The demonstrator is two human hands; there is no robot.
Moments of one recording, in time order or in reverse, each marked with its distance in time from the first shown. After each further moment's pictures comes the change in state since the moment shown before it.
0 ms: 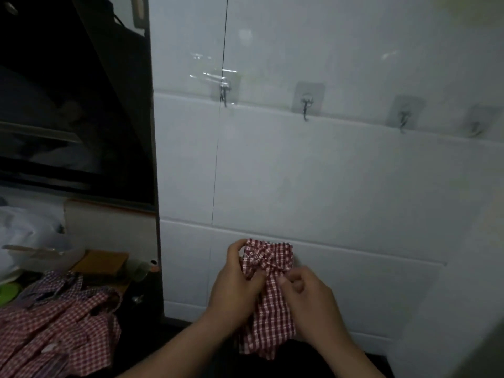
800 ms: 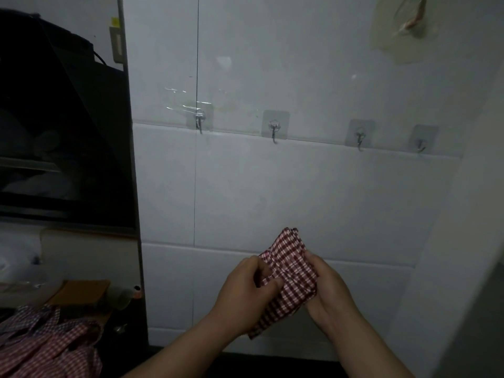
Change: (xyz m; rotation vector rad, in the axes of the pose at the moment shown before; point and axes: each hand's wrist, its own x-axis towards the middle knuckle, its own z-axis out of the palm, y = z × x) left_hand -0.003 0.065 0.021 0.144 -0.172 0.169; right_hand 0.032 -0.029 -0.060 1.195 0.035 0.436
